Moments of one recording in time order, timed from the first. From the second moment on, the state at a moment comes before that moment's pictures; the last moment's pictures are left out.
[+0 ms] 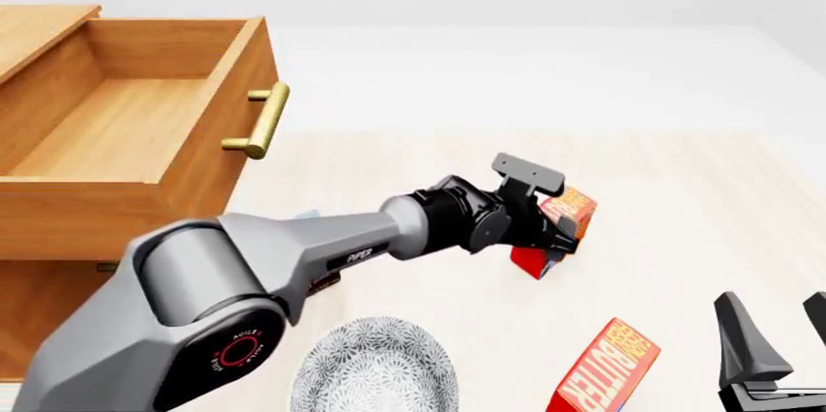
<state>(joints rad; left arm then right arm) -0.88 2.32 -1.81 0.27 -0.20 0.00 0.00 0.00 0.00 0.00</state>
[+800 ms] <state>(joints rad) -0.88 2.41 -1.86 0.25 -0.25 0.00 0.00 0.00 0.00 0.00</state>
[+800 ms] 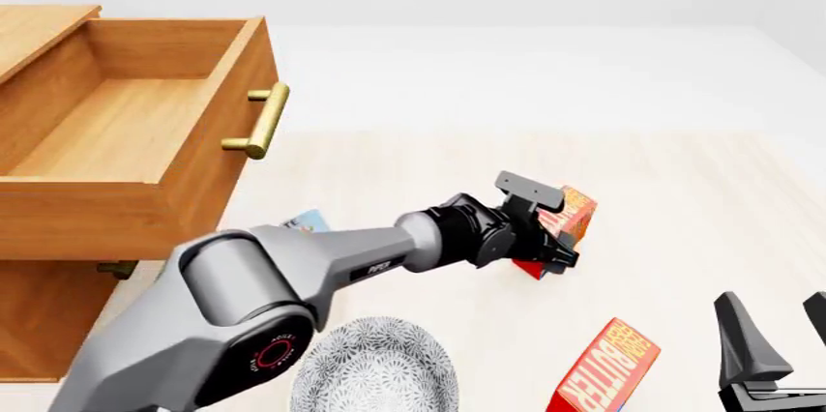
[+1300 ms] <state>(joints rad) -0.89 2.41 -1.90 0.30 -0.24 0.00 0.00 0.00 0.00 0.00</state>
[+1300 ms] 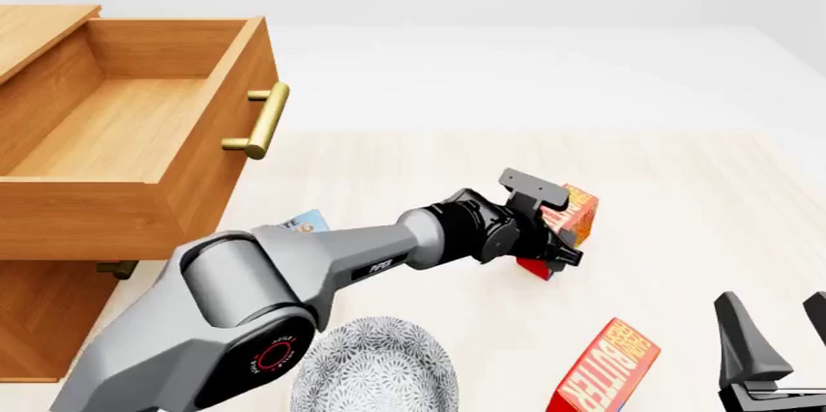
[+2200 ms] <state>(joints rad) -0.91 2.07 -1.69 0.38 -0.18 0.00 0.00 0.00 0.00 0.00</state>
